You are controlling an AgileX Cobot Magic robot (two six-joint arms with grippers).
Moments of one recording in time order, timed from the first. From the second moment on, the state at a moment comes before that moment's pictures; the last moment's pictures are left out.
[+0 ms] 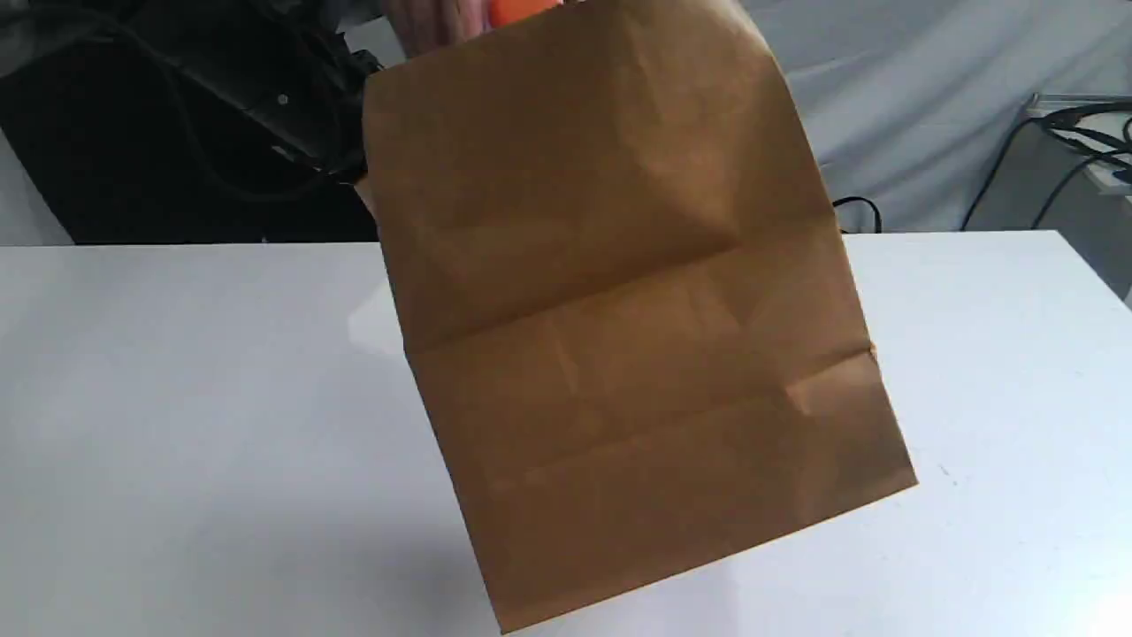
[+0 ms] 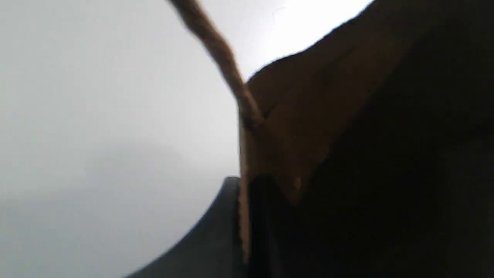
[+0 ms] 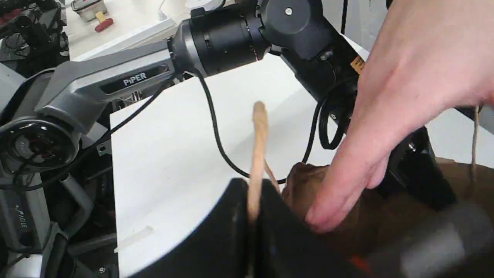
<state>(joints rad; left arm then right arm) -0.18 2.15 -2.01 -0.65 1.15 0.48 0.26 1.62 -1.81 1.05 1.21 -0.78</state>
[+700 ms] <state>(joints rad) -0.18 2.10 -2.01 -0.64 1.15 0.52 0.26 1.58 -1.69 1.04 1.19 -0.99</state>
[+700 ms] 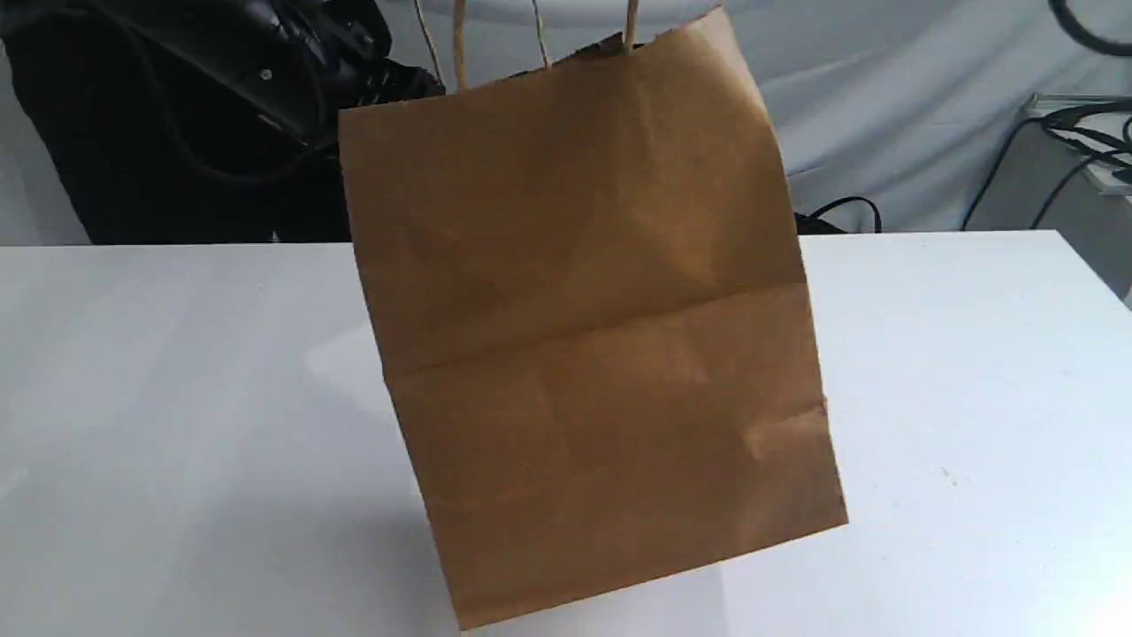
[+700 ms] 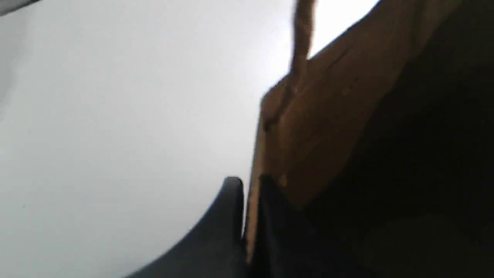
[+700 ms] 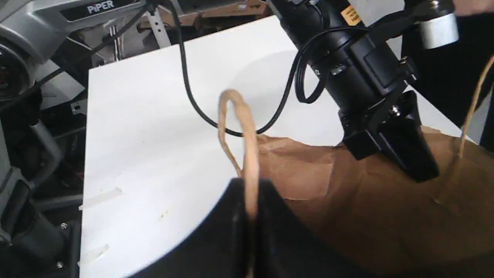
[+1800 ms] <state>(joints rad) -0.26 2.08 -2.05 -0.61 1.11 0.58 0.26 1.33 -1.03 1.33 0.84 -1.29</state>
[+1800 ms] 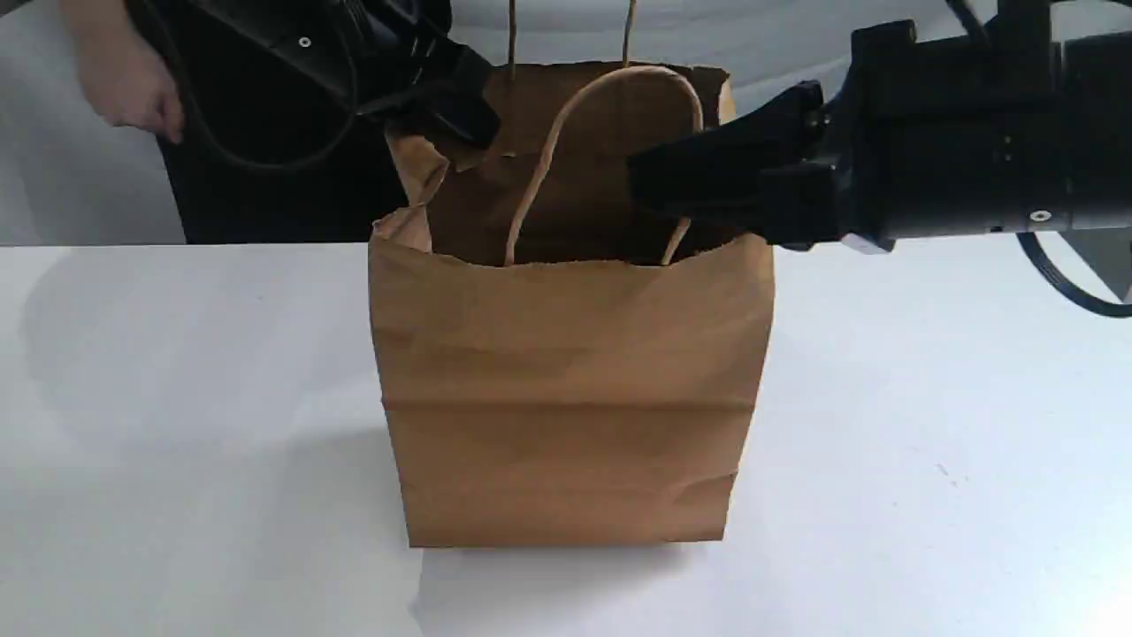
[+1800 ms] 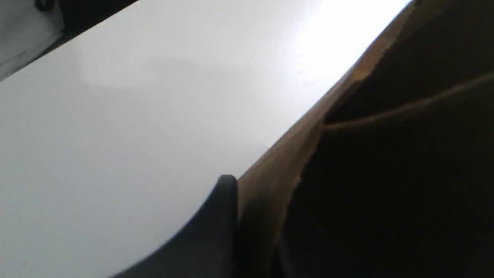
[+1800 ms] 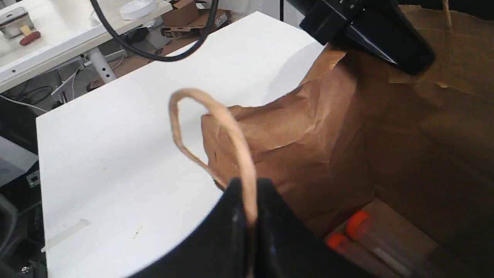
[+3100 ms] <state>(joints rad) -0.26 2.06 -2.05 -0.58 1.09 0.51 0.26 1.33 -1.03 1.32 0.83 -1.26</state>
